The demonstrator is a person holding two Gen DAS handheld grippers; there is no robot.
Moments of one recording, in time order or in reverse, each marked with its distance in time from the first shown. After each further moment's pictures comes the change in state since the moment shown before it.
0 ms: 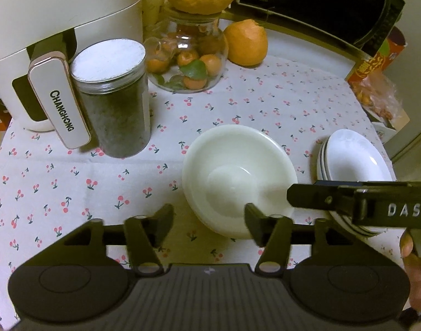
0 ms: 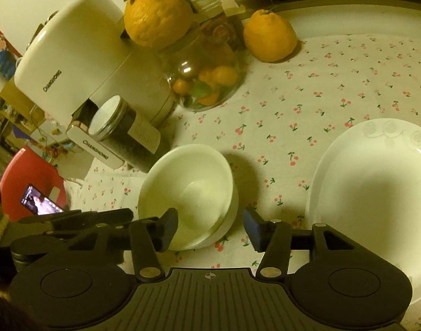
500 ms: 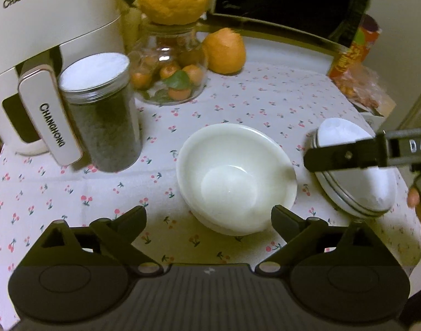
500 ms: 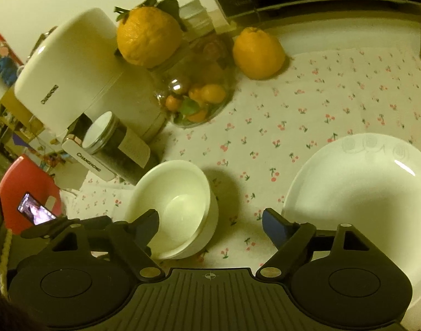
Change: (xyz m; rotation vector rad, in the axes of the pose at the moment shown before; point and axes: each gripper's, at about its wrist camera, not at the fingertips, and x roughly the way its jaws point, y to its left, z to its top) left arm 0.003 0.000 -0.021 0.142 -0.111 -0.030; right arm -0.011 -0.017 0.001 -0.033 -0.073 -0.006
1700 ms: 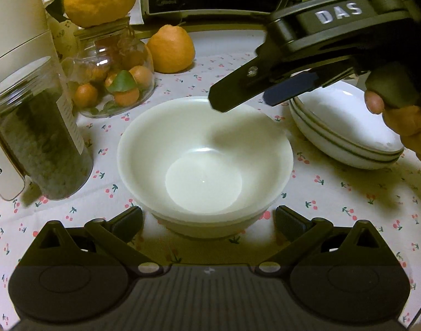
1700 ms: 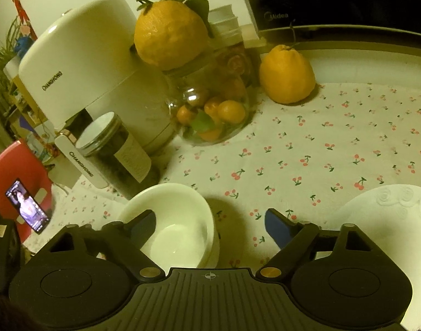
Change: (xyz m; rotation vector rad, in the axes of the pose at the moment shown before) left arm 0.055 -0.018 -0.028 0.262 -0.093 -0.056; right arm 0.044 0.008 0.013 -0.142 -0.071 0.015
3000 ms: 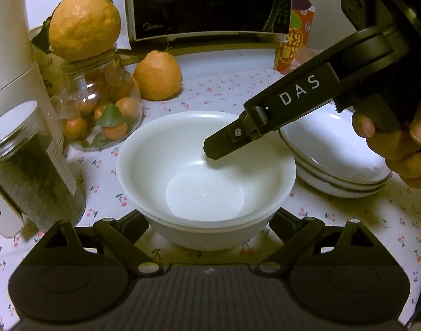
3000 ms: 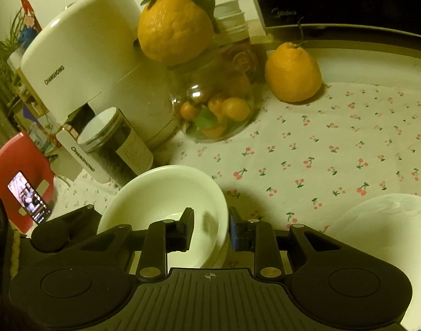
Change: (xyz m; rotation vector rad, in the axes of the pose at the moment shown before) left arm -0.012 -0.010 0.023 0.026 -0.061 -0.033; right arm -0.002 -0.002 0.009 -0.029 0.028 0.015
